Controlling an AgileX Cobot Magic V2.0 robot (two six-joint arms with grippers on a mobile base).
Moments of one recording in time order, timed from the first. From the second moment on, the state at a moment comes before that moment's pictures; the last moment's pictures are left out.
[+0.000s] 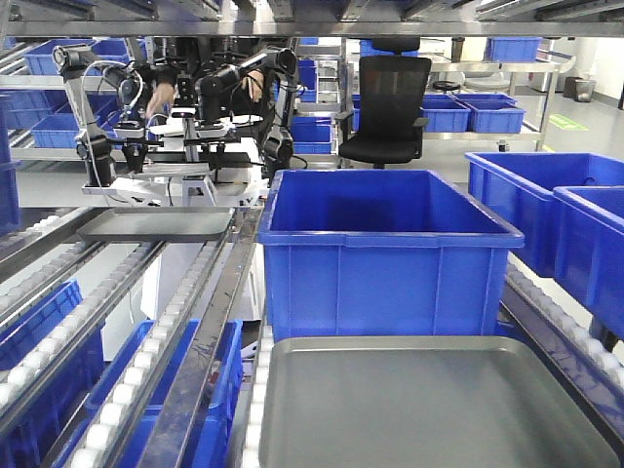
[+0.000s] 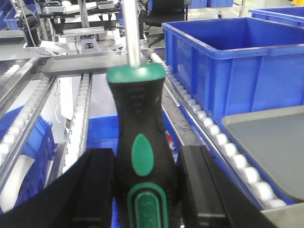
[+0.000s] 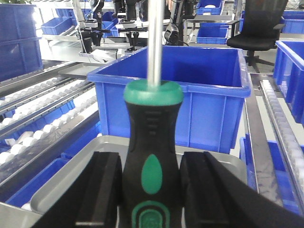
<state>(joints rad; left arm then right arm) -0.13 0.64 -0.84 -0.10 0.57 0.06 0.22 0.64 -0.89 0.14 0.54 -0.08</state>
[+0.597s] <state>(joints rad) -0.13 0.64 -0.84 -0.10 0.57 0.06 0.22 0.64 -0.89 0.14 0.54 -0.08</state>
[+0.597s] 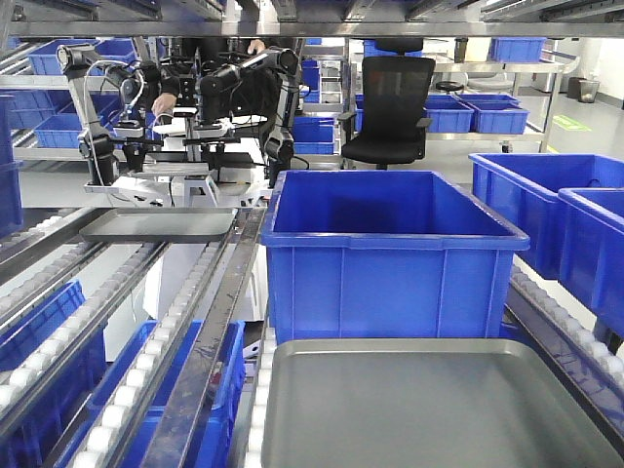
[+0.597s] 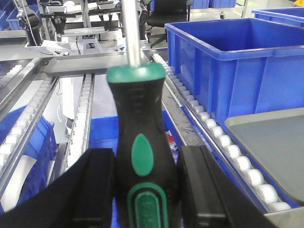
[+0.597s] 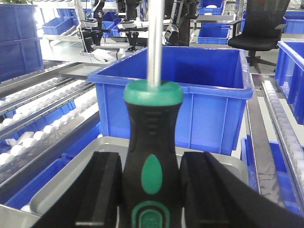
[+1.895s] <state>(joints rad) -0.52 1.54 -1.17 -1.02 0.47 0.58 0.22 1.07 -0.89 0.14 0.57 -0.06</state>
